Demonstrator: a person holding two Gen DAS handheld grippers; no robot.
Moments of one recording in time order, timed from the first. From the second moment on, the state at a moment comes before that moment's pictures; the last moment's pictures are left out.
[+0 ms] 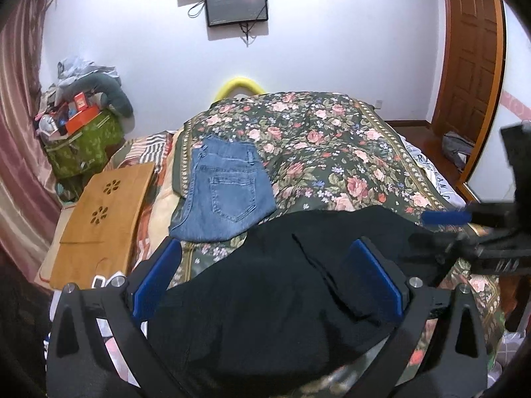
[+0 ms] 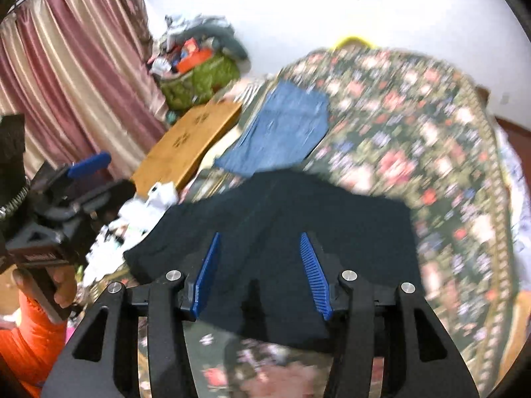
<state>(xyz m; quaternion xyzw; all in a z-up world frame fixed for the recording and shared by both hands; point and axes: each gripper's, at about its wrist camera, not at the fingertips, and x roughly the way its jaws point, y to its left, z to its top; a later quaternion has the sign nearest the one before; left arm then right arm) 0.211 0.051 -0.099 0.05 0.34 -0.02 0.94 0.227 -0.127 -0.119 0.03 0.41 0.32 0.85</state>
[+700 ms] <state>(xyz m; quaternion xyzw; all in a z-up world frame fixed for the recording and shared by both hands) 0.335 -0.012 -0.239 0.14 0.53 -0.07 0.83 0.314 -0.172 -0.221 -0.05 0.51 0.26 0.82</state>
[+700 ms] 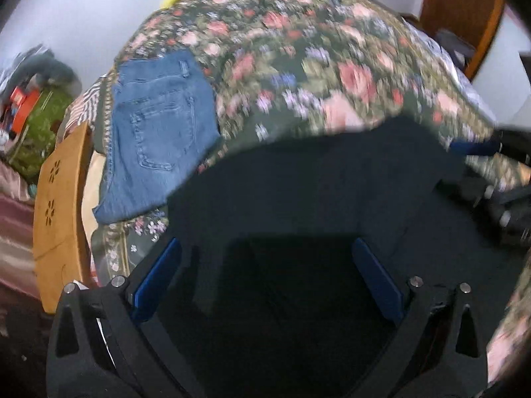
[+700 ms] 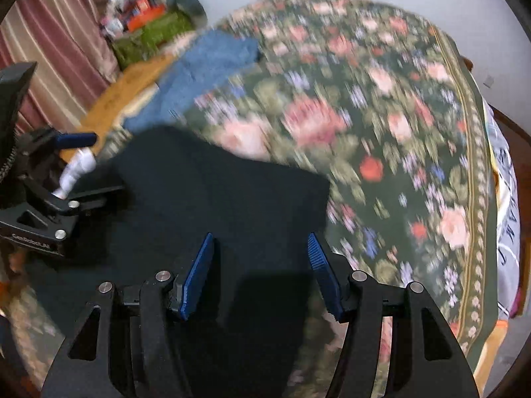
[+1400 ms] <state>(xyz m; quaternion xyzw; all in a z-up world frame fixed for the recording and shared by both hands) 0.265 0.014 -0.192 0.11 0.47 -0.01 0.88 0.233 -0.223 -0.188 -0.04 0.45 0.19 0.87</state>
